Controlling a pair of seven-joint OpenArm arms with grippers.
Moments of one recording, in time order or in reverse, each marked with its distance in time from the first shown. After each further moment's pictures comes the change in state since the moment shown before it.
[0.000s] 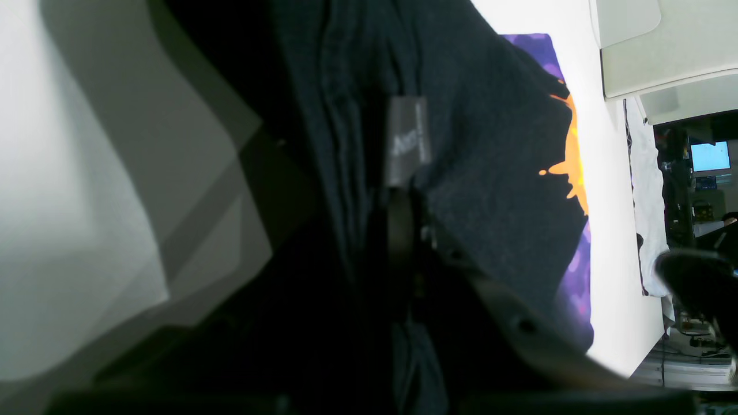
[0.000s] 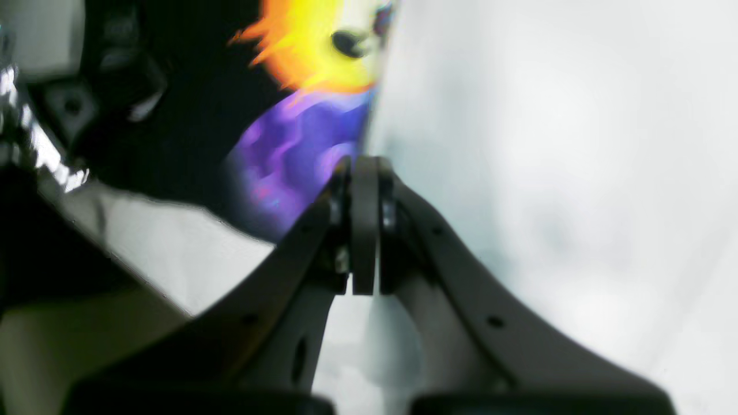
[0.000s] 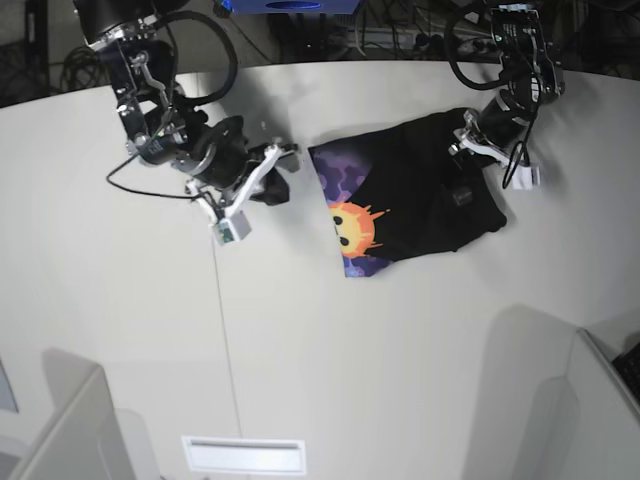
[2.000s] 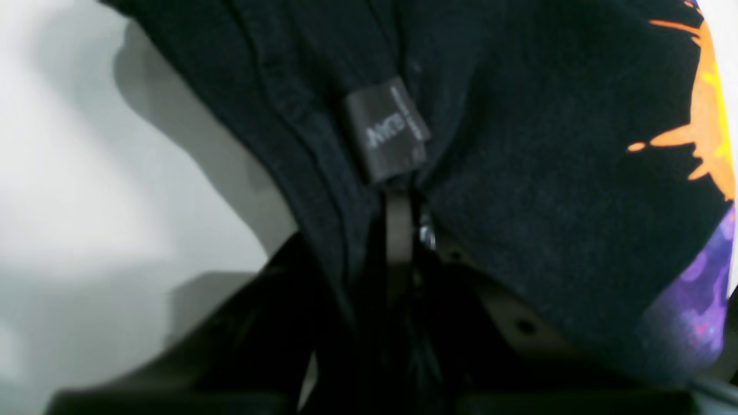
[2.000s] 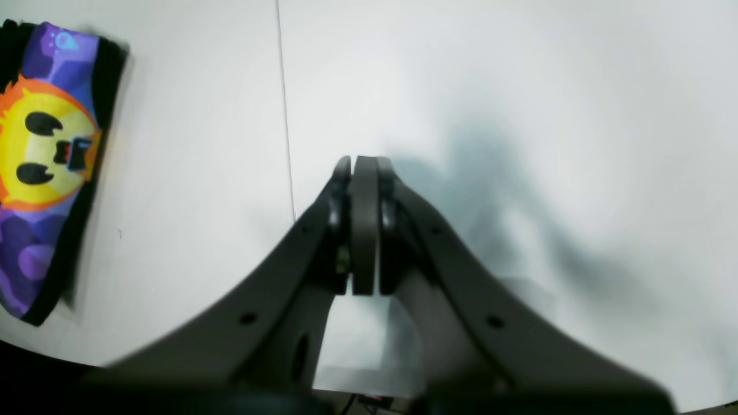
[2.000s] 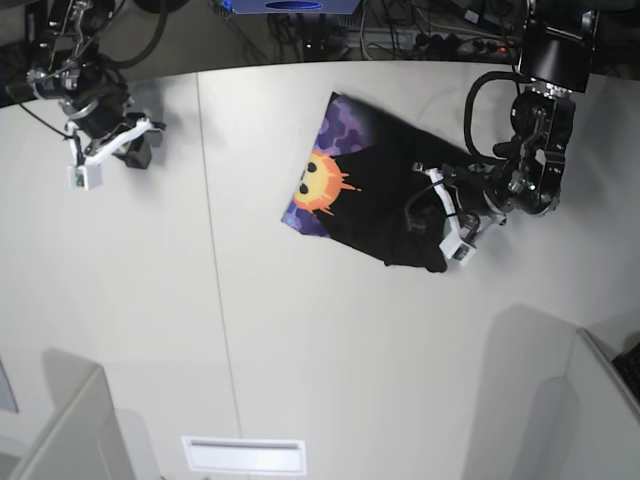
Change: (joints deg) left arm -20.0 -18.4 33.1 3.4 14.0 0.5 14.6; right arm -17.7 -6.1 40.9 0.0 -0.6 17.2 0.2
